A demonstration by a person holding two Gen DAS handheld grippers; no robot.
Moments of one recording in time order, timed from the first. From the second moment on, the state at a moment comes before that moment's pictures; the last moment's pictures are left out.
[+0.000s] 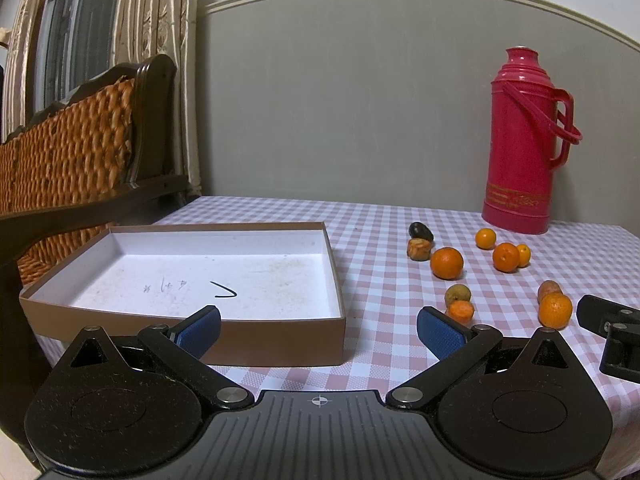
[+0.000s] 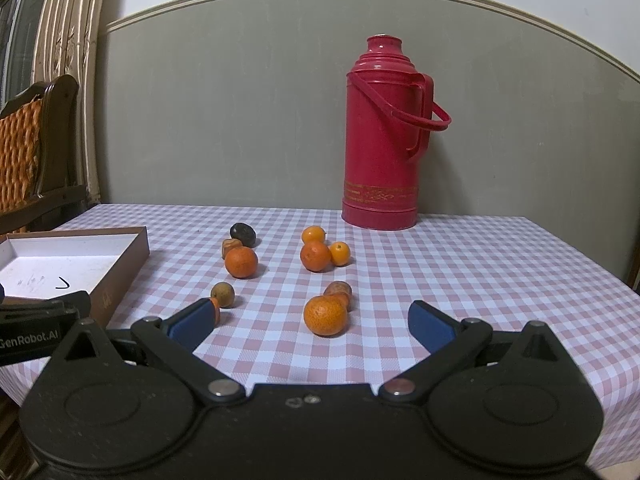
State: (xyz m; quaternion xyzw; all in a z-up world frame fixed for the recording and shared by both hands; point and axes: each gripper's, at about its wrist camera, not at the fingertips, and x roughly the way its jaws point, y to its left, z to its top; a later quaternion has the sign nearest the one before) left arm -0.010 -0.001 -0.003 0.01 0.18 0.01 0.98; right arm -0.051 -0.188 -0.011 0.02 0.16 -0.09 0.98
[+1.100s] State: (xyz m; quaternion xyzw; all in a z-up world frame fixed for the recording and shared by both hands) left arm -0.010 -0.004 -0.002 0.02 0.18 0.01 0.98; right arm -0.051 -0.188 -0.011 0.02 0.16 -0.09 0.98
